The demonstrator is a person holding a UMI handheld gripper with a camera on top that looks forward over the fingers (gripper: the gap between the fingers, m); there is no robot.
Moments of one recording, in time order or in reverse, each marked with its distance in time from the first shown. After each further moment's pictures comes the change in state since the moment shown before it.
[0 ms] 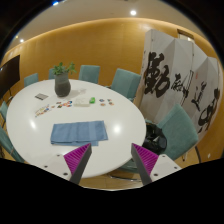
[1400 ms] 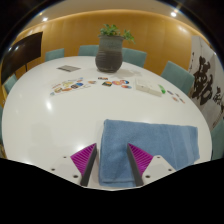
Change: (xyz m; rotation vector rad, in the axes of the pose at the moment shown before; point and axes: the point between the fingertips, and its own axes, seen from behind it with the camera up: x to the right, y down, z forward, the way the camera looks) arm -0.392 0.061 0.301 -0.078 -0.212 -0.200
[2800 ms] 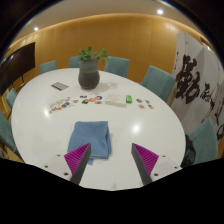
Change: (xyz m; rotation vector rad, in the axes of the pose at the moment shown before) arm 0.149 -0.049 -0.192 0.022 0.033 0.071
